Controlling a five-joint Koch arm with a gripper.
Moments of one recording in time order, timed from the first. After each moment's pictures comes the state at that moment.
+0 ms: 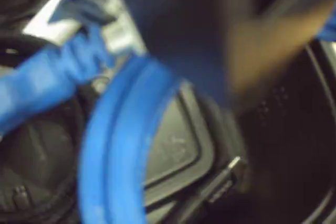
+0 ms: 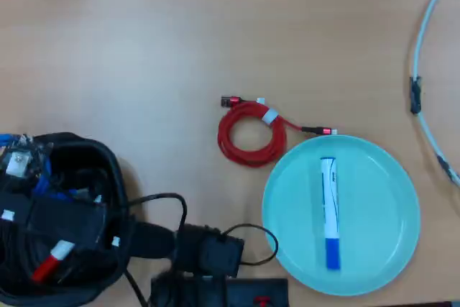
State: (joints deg) arm 14.9 56.8 33.5 90.7 42.1
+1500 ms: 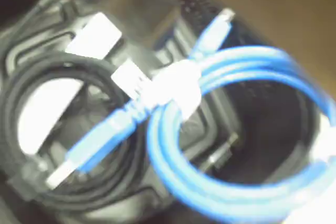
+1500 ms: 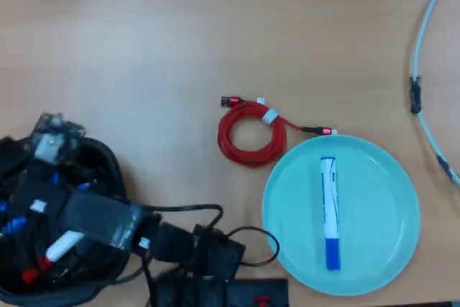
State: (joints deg) arm 23.9 73.1 33.3 104.5 31.8
